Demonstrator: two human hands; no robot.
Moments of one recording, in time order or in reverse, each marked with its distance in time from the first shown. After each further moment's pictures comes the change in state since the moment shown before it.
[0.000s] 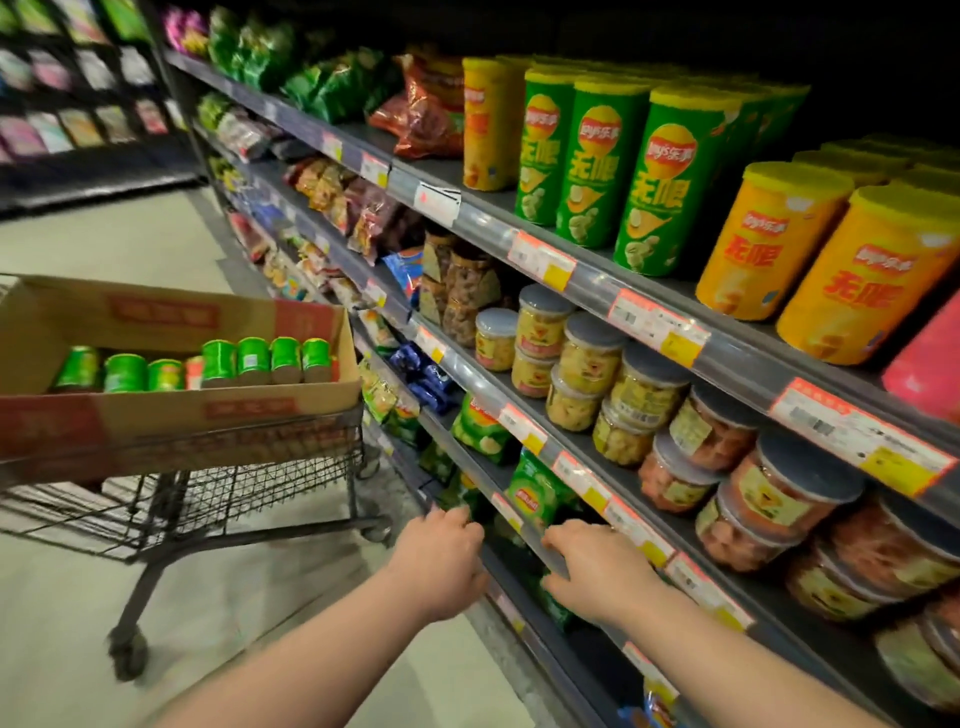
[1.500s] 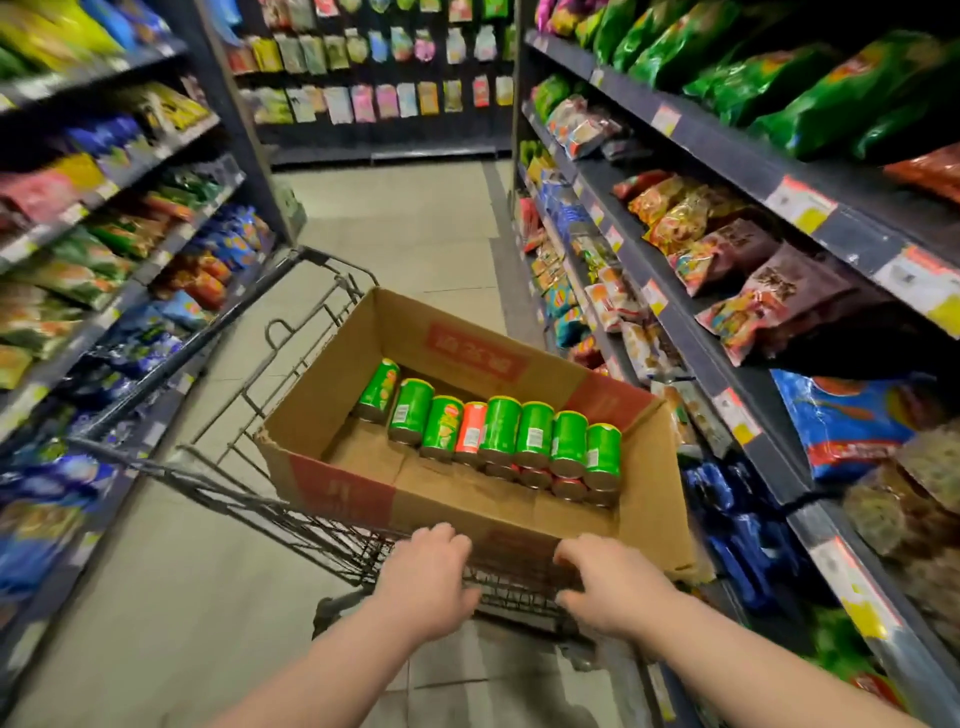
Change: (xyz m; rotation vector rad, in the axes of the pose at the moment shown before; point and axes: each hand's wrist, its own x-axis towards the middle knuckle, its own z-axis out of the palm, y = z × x) left_hand 0.029 -0.453 -0.001 -0.240 -0.038 -0.663; right_hand 0.407 -0.335 -0.066 -0.199 -0.201 -0.521
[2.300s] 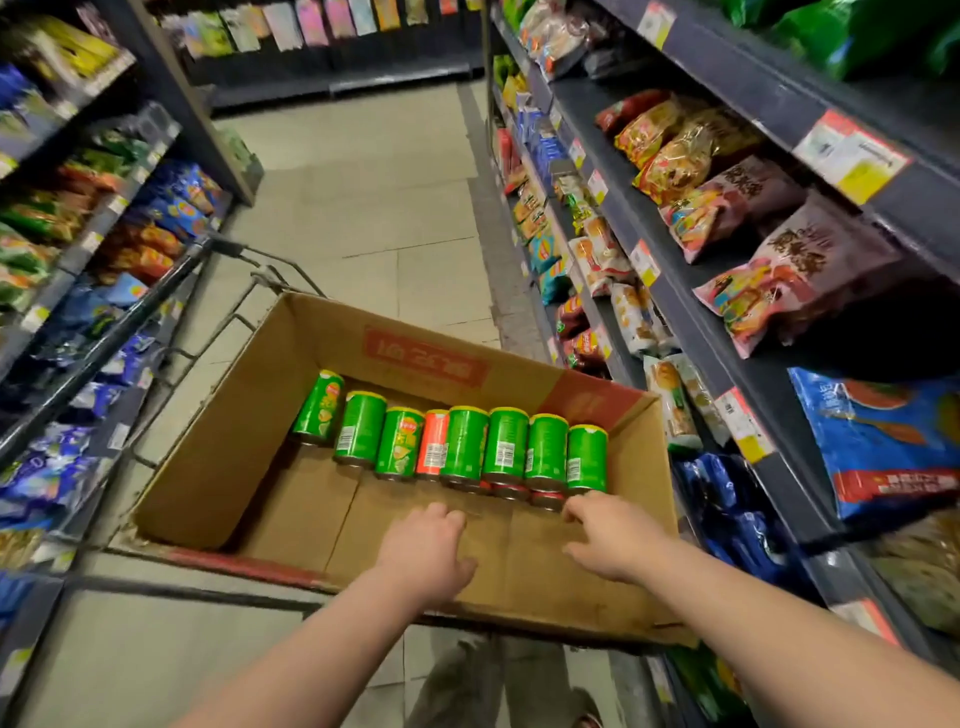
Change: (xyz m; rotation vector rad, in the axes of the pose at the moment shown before) left_hand 0.150 0.019 -0.019 0.005 -0.148 -0.014; right_hand 0.126 0.105 -0.033 0.072 -0.079 0.078
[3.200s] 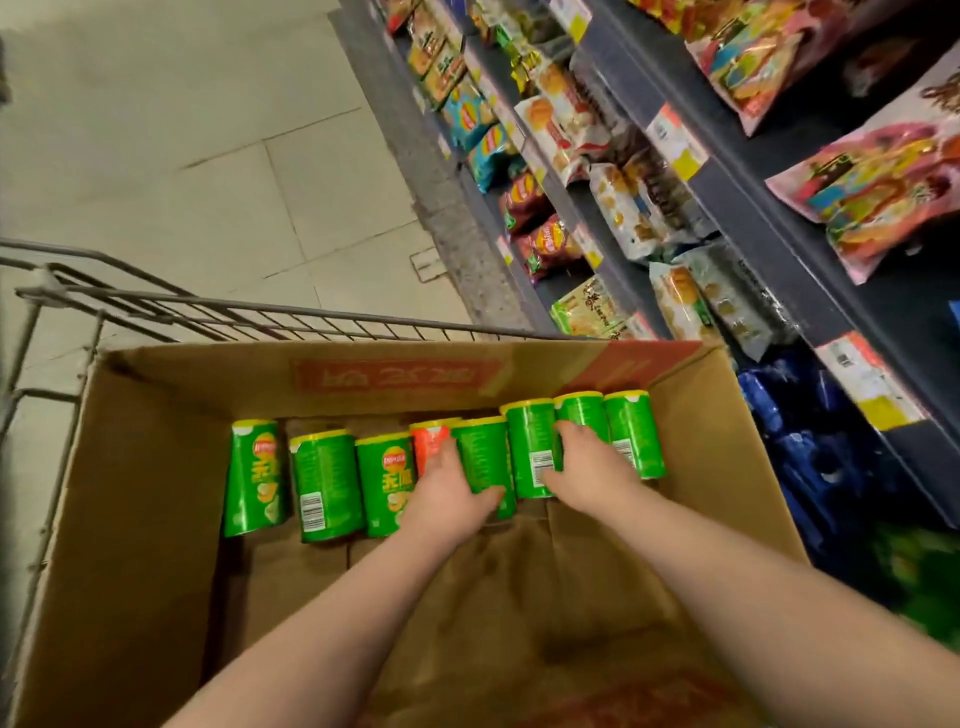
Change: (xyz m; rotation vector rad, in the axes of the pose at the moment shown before) left_hand 0.197 -0.072 0.010 -0.537 -0.190 -0.131; right_hand 0.193 -0.035 0.015 0.392 -0.033 0.473
